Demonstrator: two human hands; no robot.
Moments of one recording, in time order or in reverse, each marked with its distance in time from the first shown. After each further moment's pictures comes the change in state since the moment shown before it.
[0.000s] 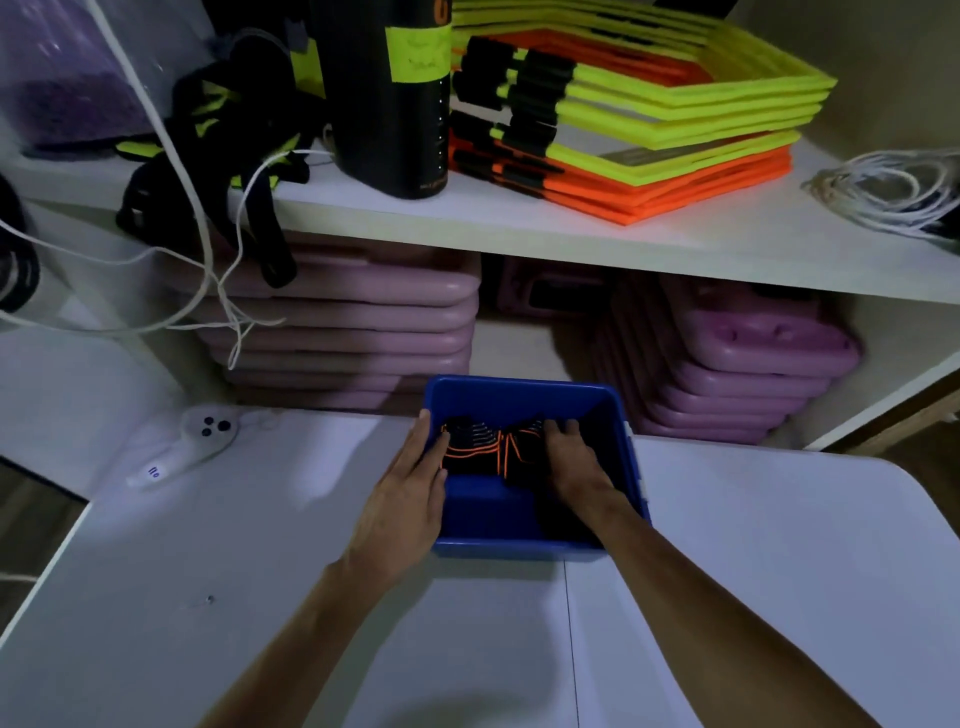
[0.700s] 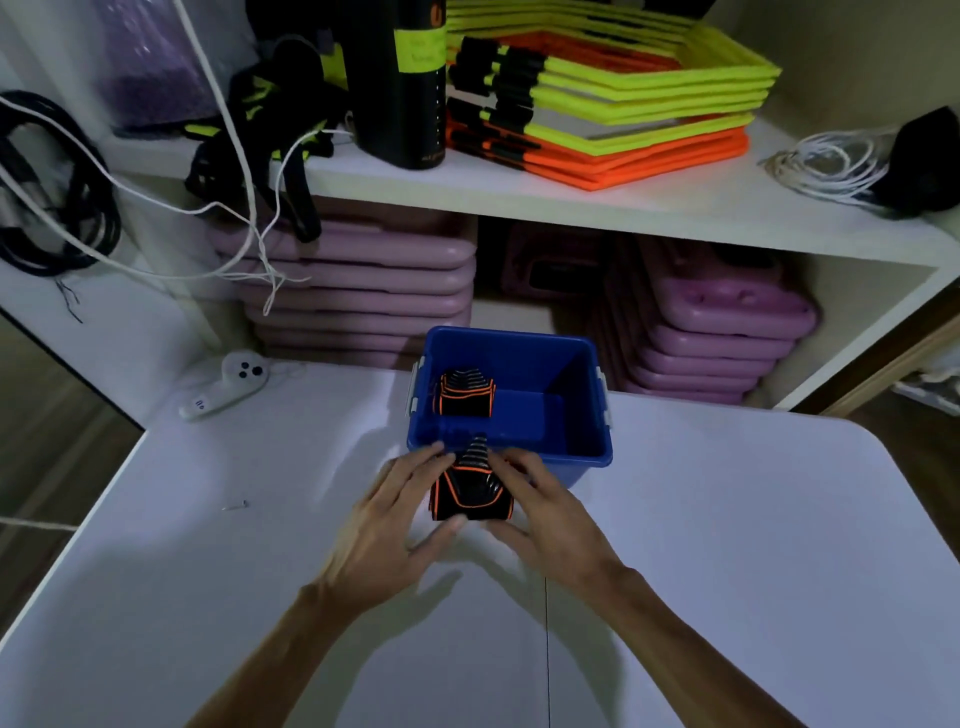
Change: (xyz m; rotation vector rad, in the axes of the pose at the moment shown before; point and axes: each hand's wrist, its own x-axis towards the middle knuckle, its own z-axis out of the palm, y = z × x) left_hand -0.117 0.054 -0.029 -0.043 0.064 0.183; right_hand -0.171 0.010 0.032 0.169 0.223 -0.640
